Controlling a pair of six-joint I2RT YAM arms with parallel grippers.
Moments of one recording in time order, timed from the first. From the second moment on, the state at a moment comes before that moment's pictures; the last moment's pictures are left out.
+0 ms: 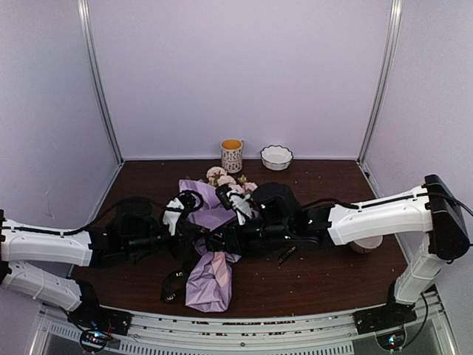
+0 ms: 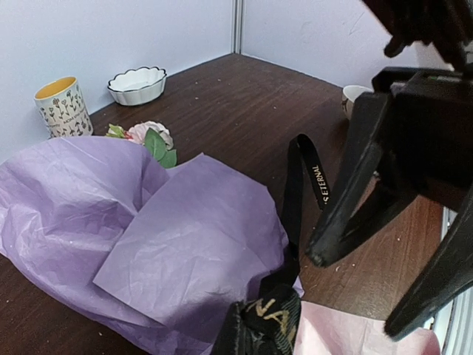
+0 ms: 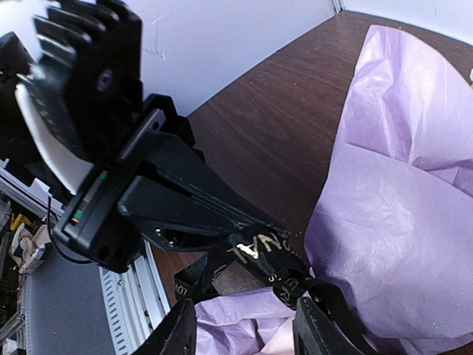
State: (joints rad) left arm -0.94 1.14 0.50 0.29 0.02 -0.07; right arm 1.12 1.65 1.08 0.16 -0.14 0.43
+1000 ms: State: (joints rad) left arm -0.94 1.14 0.49 0.29 0.04 -0.07; right arm 1.09 1.76 1.14 0.26 -0.21 0.48
